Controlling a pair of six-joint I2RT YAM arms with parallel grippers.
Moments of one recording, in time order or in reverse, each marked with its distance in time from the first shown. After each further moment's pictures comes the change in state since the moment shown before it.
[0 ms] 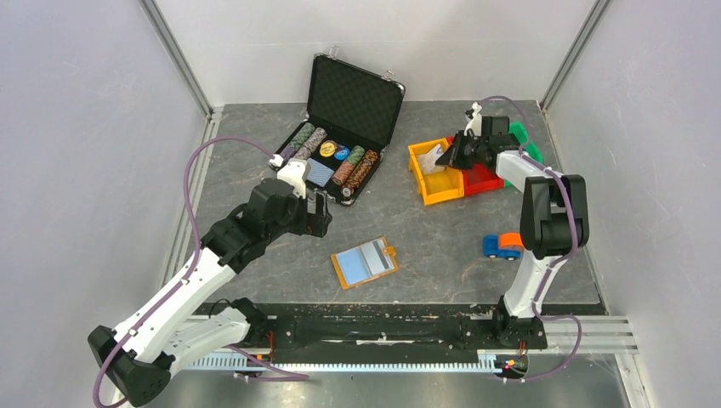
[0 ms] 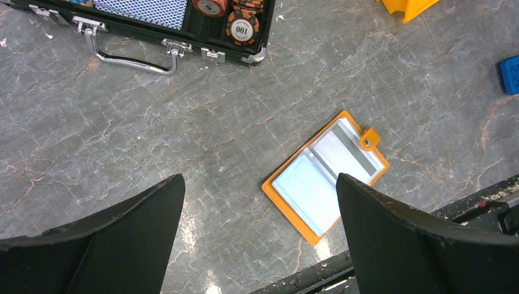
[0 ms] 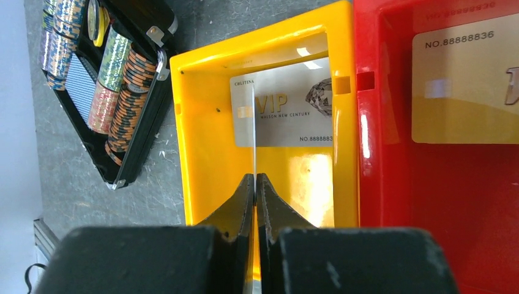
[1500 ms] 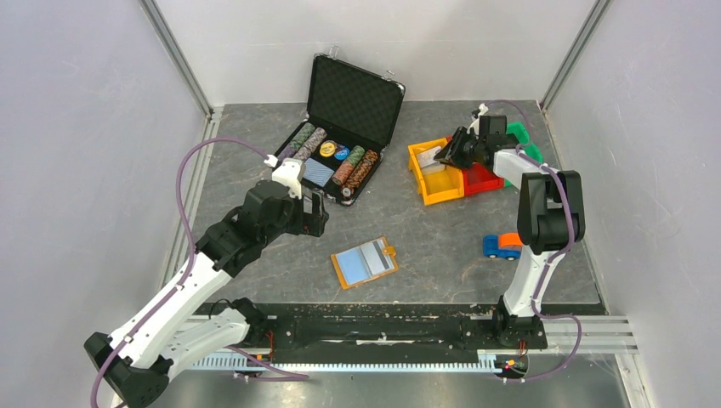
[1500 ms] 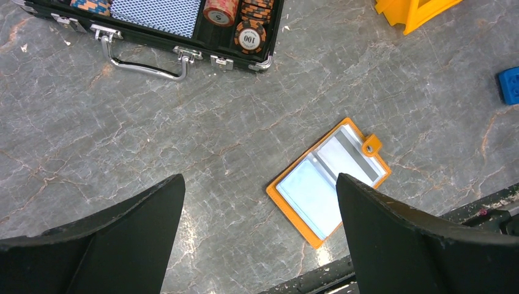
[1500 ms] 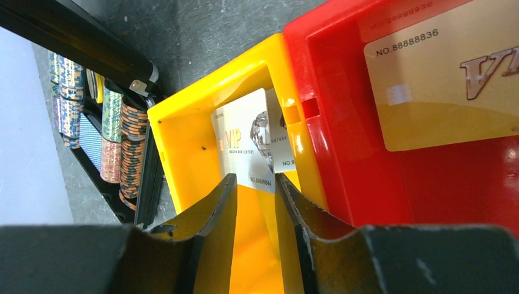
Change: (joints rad) left arm 0.000 -0.032 0.000 -0.005 -0.027 0.001; right arm 0.005 0.056 0.020 0.056 0.094 0.203
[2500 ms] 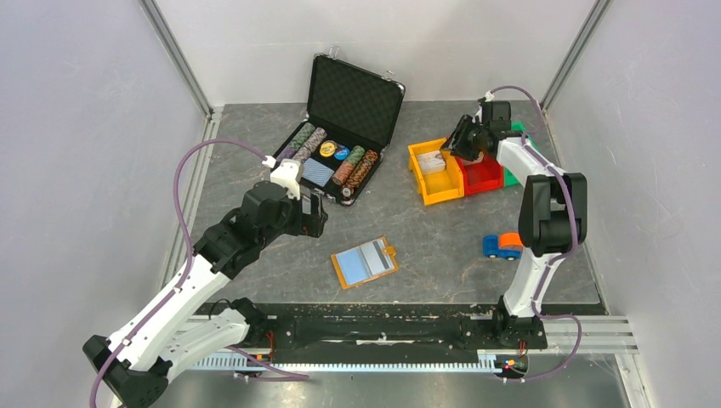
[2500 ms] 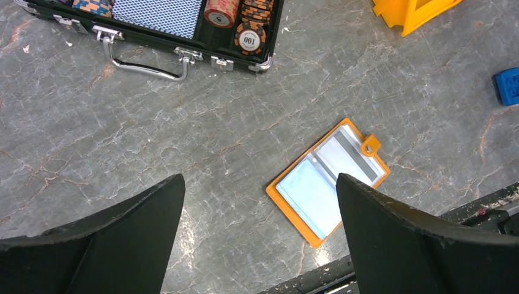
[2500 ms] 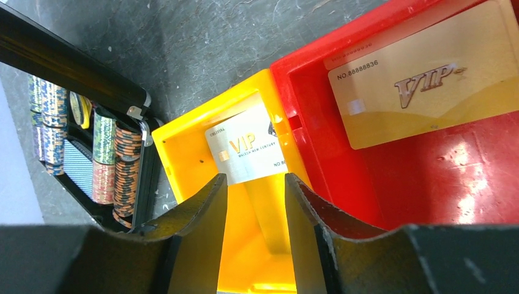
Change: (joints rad) left arm 0.000 -0.021 -0.006 -0.001 -0.001 0.000; right arm 0.001 -0.017 0.147 -0.199 0.133 -0.019
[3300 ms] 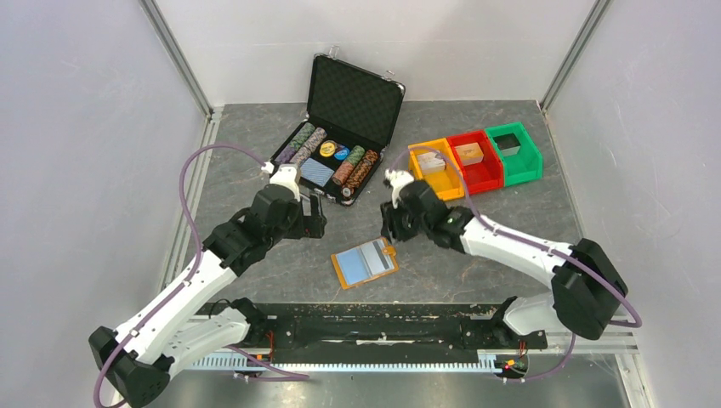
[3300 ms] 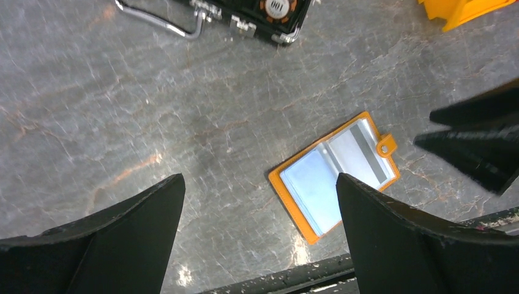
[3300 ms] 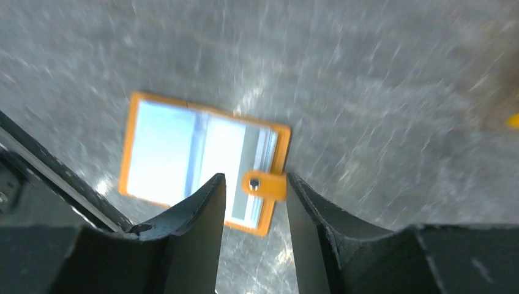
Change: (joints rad) left arm 0.000 0.034 -0.033 -0.027 -0.061 -0.132; right arm 0.717 -0.548 -0.525 0.031 0.272 -0.213
